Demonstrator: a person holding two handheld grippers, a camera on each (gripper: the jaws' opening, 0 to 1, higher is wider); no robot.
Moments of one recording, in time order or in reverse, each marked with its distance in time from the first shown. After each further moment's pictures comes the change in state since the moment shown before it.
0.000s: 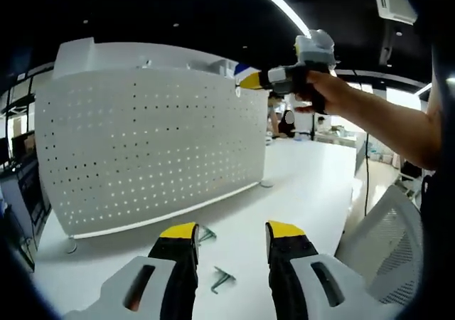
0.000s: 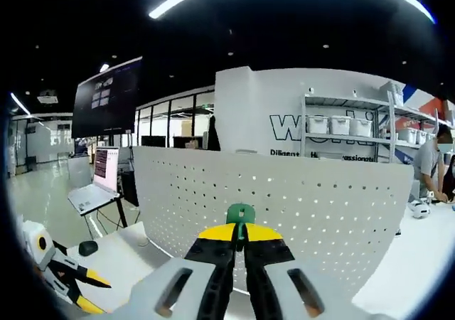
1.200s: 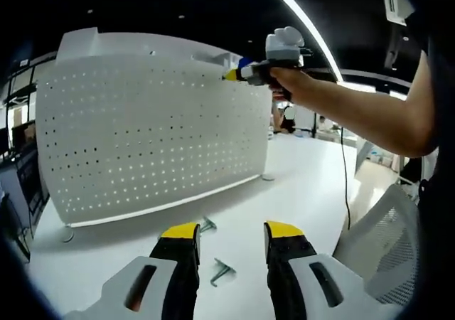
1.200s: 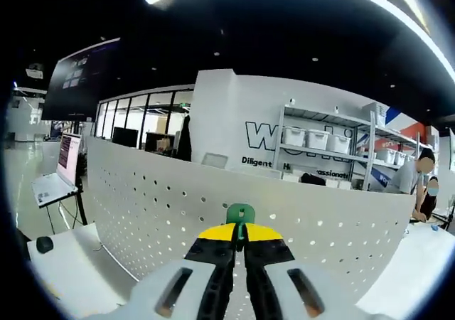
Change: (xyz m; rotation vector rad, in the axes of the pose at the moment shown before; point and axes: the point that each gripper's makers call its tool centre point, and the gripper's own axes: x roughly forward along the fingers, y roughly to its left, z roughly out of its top) left arm 0.002 0.006 -0.012 -0.048 0.038 -0.002; right arm 0.068 -0.055 0.011 -0.088 -0.043 -0.167
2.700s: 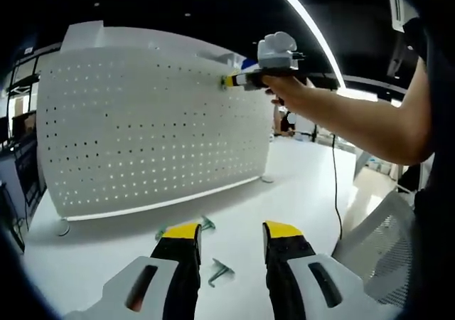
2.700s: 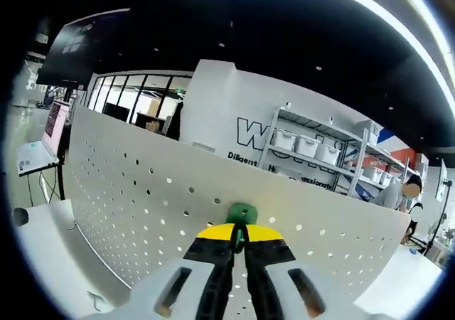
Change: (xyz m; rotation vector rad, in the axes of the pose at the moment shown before) left arm 0.003 0.005 -0.001 -0.044 -0.005 -0.009; right arm 0.023 -0.003 -0.011 -0.151 0.043 -0.086
